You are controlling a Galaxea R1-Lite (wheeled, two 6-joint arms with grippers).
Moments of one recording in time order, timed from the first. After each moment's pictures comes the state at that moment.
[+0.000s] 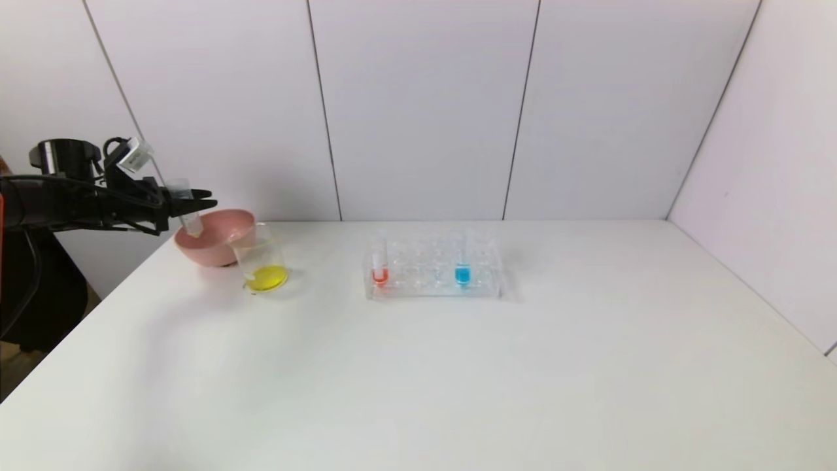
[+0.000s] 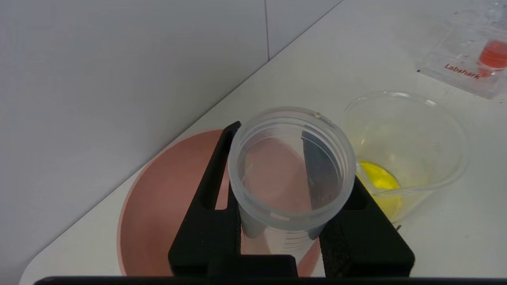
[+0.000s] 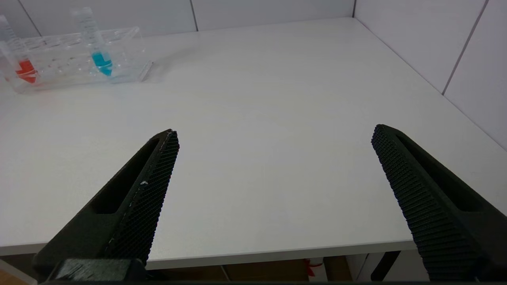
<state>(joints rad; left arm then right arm) 0.40 2.40 -2.01 0.10 -1.16 0.62 0.00 0.00 0.00 0.00 -0.04 0.09</state>
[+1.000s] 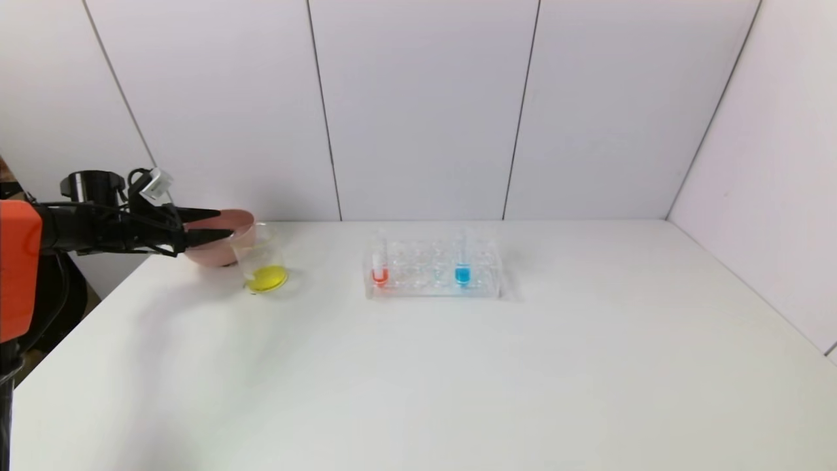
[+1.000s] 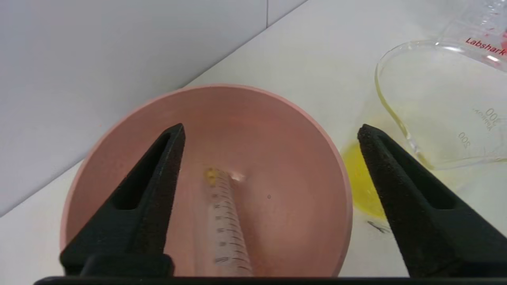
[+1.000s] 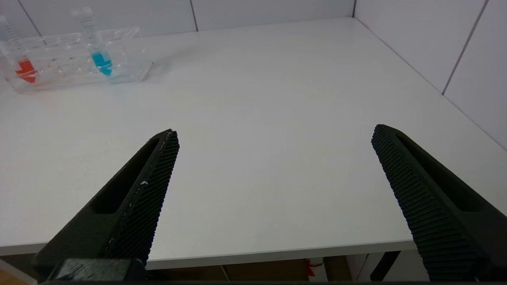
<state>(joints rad) 0.39 2.49 -2.01 0.07 -1.16 0.60 0.00 0.00 0.00 0.00 -0.04 0.09</state>
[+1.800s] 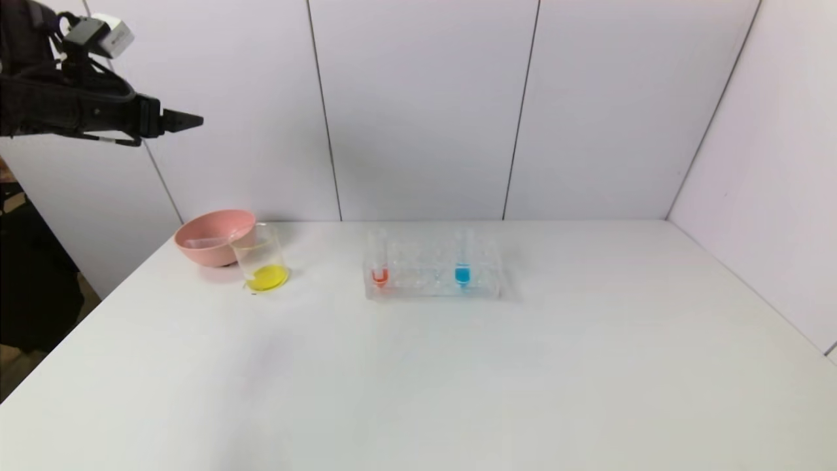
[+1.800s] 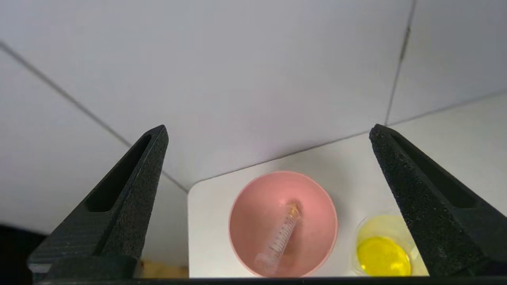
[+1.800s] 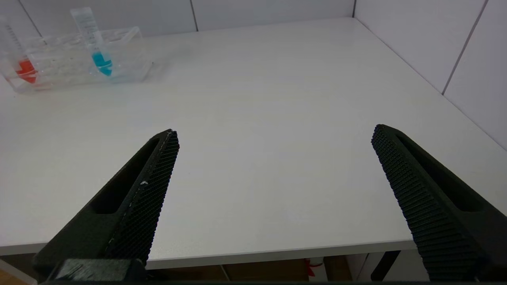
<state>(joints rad) 0.19 1.96 -1.95 0.14 -0.26 0.31 0.00 0.00 0.00 0.00 -0.04 0.09</state>
